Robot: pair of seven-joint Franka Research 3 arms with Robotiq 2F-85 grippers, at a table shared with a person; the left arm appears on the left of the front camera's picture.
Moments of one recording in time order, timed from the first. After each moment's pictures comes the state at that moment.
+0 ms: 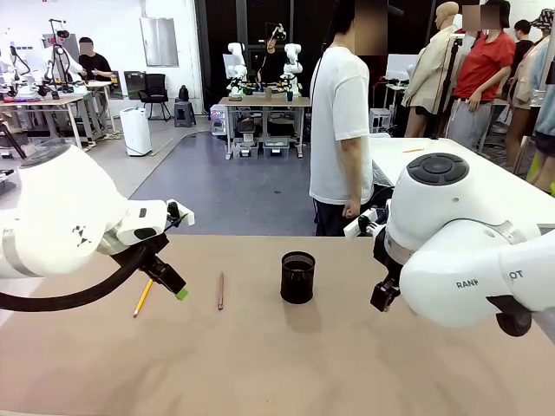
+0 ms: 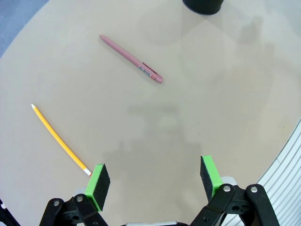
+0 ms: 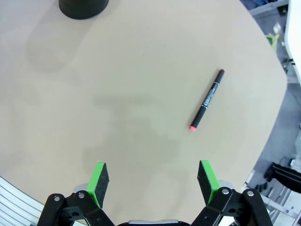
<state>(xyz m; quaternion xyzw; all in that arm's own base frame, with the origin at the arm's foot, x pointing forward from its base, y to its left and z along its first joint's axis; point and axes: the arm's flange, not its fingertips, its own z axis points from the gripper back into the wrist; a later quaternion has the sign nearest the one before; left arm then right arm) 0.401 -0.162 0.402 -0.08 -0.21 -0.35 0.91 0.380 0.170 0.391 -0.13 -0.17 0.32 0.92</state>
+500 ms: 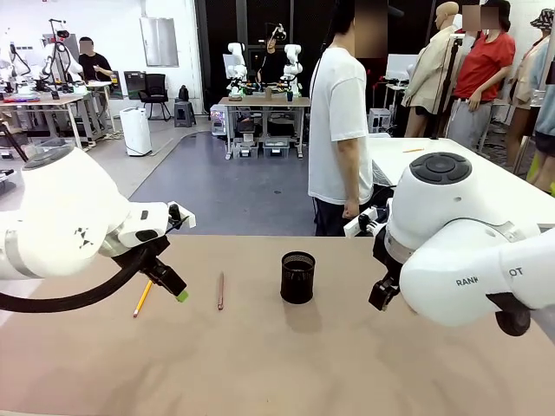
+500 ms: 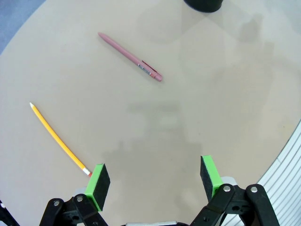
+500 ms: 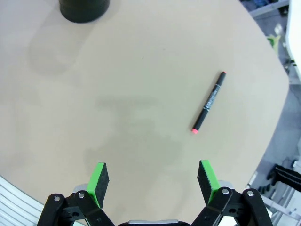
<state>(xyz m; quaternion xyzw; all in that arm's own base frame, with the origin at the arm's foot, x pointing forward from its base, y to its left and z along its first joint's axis) 0.401 -0.163 0.399 -0.07 -0.21 -0.35 0.91 0.381 0.171 0.390 -0.11 -0.18 0.32 0.93</state>
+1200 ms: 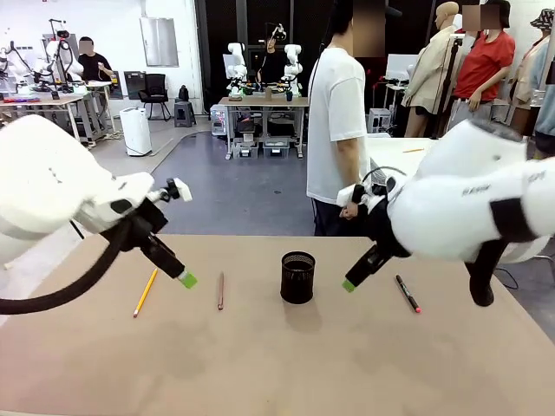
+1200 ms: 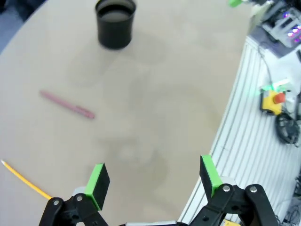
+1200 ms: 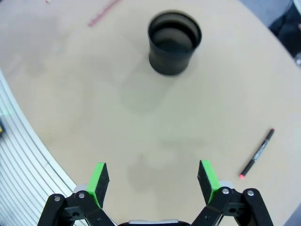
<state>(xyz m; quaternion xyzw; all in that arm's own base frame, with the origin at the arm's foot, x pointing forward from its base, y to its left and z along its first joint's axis) 0.386 -0.160 0.457 -0.24 -0.22 -0.46 0.83 0.379 0.180 0.447 0.10 -0.22 0.37 0.90</state>
